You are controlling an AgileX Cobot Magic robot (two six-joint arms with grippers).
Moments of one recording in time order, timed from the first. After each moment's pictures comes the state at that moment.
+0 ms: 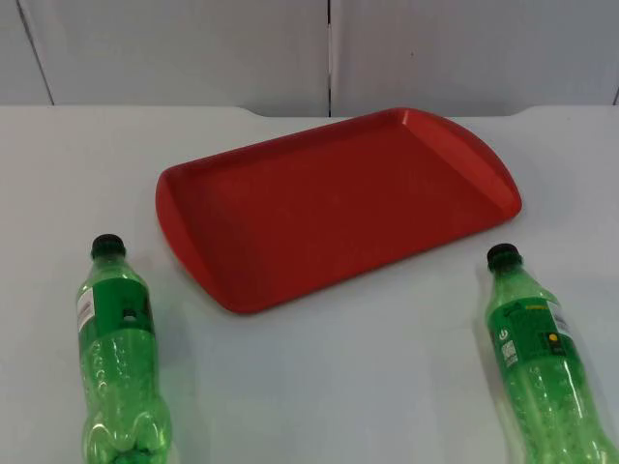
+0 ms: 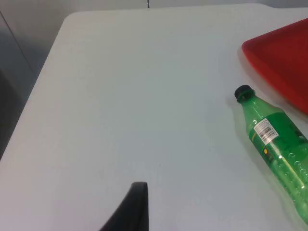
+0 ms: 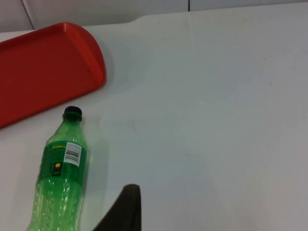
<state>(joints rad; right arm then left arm) 0.05 0.00 -0.52 -0.07 1.08 0.10 0.04 0.00 -0.50 0.03 1.08 0.02</state>
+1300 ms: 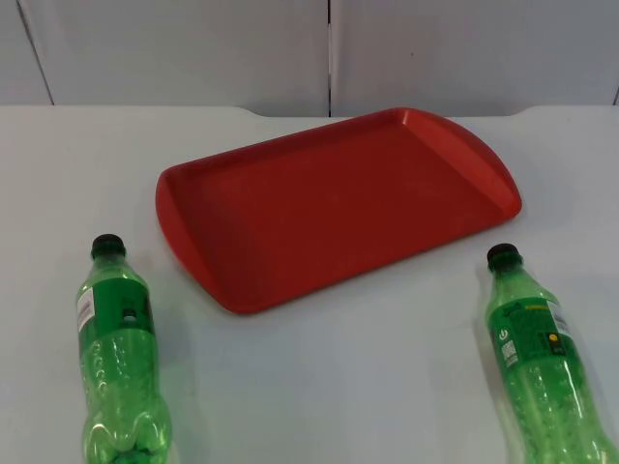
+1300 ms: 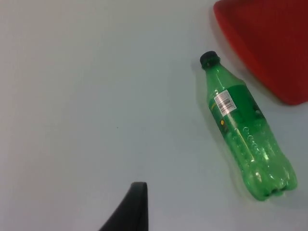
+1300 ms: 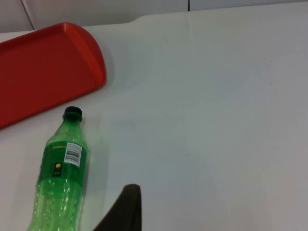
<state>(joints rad) 0.05 0.00 -0.52 -0.07 1.08 0.10 0.04 0.25 -0.61 -0.08 1.15 -0.05</state>
